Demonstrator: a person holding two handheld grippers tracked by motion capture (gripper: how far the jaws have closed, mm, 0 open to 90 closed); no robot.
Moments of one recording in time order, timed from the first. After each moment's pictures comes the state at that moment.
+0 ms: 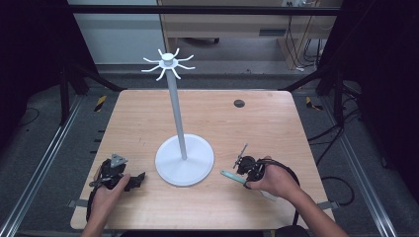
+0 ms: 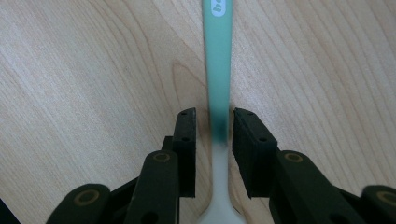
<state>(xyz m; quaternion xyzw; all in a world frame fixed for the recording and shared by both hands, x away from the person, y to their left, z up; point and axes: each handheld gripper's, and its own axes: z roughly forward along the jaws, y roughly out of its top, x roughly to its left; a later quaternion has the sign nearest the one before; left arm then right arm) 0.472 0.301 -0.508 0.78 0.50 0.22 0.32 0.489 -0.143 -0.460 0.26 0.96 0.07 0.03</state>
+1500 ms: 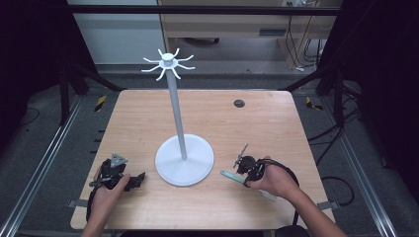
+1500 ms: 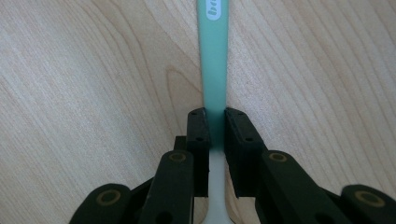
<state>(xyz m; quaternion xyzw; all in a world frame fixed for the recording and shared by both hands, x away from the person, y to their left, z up) 0.472 0.301 -0.508 0.78 0.50 0.22 0.32 0.493 -0.145 -0.466 0.26 0.96 0.08 0.03</state>
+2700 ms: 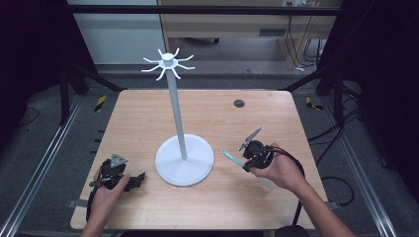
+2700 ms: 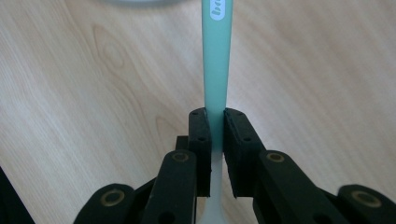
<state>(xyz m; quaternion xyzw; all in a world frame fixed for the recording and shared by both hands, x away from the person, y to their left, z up) 0.471 0.300 -0.508 0.78 0.50 0.22 0.32 0.500 -0.157 -0.407 0.30 0.93 0.19 0.07</state>
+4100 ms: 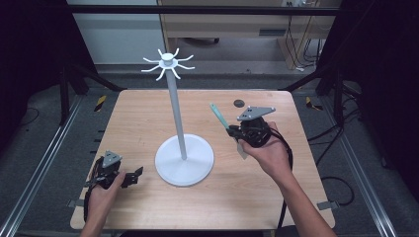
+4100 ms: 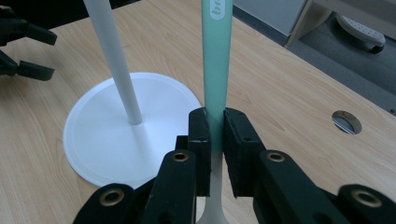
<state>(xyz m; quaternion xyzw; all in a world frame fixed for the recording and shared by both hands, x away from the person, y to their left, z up) 0.464 0.303 -0.486 0.75 0.49 0.24 0.37 0.508 -0.136 -0.337 0.31 0.83 0.41 0.20</state>
